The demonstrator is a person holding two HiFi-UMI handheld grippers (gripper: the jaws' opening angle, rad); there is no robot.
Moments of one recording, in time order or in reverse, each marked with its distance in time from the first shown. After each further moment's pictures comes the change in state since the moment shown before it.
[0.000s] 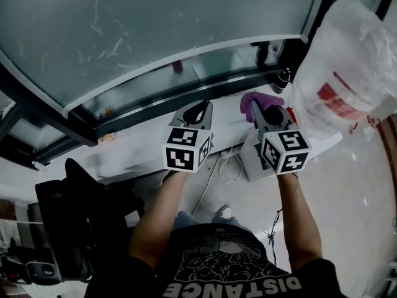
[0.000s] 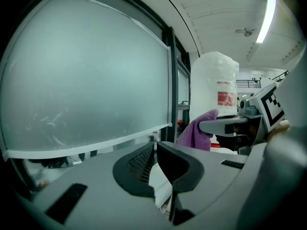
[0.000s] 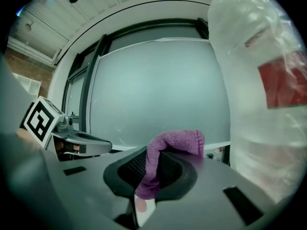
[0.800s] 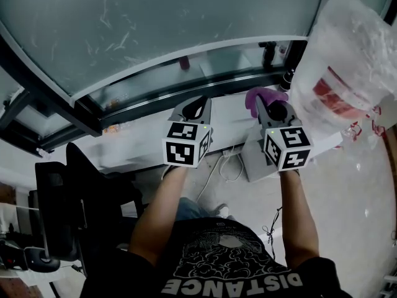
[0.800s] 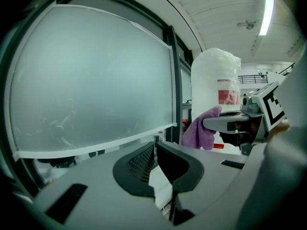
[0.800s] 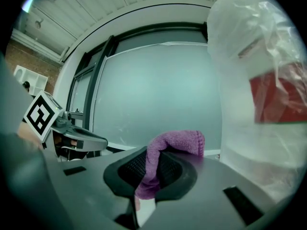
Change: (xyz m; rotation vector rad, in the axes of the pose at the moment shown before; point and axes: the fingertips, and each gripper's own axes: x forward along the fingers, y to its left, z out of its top) left arm -0.011 -0.015 0.002 0.007 0.004 0.089; right arm -0.018 -0.015 0.005 -0.075 -0.017 0.028
